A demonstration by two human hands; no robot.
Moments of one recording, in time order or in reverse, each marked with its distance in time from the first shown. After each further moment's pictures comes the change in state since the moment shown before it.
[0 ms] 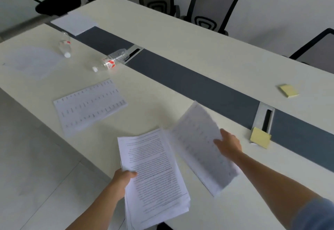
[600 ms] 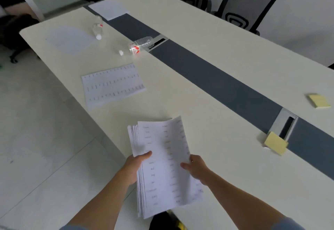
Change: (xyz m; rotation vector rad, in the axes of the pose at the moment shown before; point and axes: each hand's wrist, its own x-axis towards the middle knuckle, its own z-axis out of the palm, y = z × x) left_hand -0.017 -0.037 0.008 -0.226 -0.134 0.004; right_hand -0.084 -0.034 0.110 0.424 -0.585 0.032
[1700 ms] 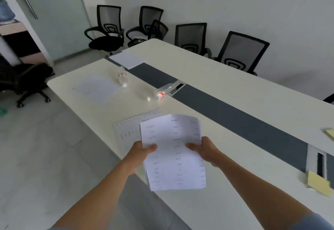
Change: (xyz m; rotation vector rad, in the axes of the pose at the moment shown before) left_hand -0.054 0.238 -0.139 0.393 -0.159 0.596; right_hand -0.003 -0.277 0.048 0.103 0.087 -0.369
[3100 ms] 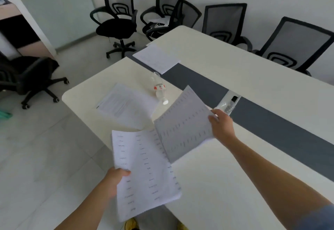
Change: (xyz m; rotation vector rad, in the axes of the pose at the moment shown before) left_hand 0.214 -0.041 -0.374 -0.190 0.264 -0.569; right_hand 0.320 -0.217 0.161 -0.200 0.502 -0.122
